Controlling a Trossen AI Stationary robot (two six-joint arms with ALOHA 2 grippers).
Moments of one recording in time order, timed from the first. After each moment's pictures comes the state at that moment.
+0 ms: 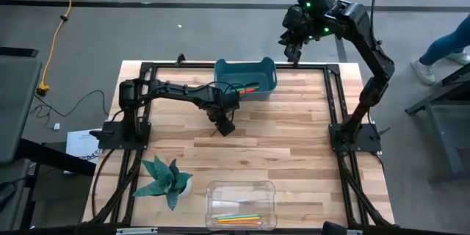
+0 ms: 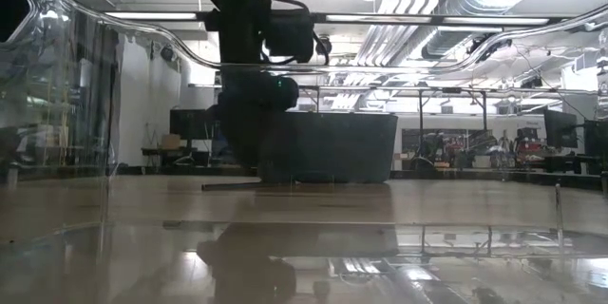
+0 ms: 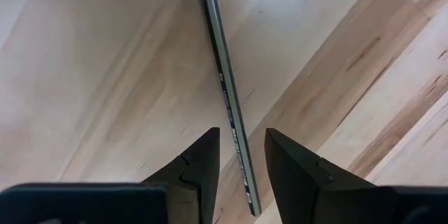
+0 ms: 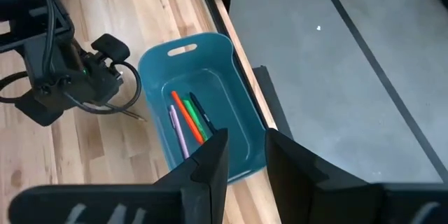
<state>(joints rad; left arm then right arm) 0.31 1.92 1.31 -0.82 0.05 -0.44 -0.65 1.71 2.34 -1.44 -0.12 -0.32</state>
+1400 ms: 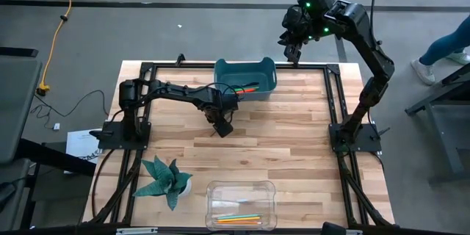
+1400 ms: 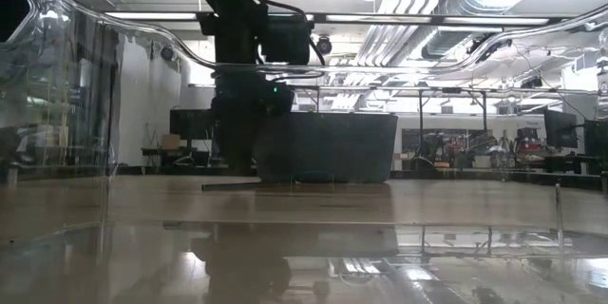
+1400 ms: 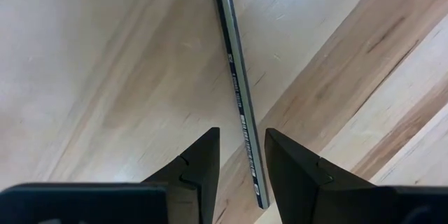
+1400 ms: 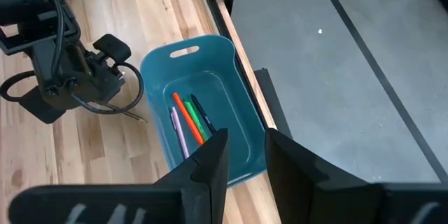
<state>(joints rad) 0.31 1.92 1.28 -0.82 0.06 -0.45 -0.65 1.71 2.34 -1.43 -0.13 -0.32</state>
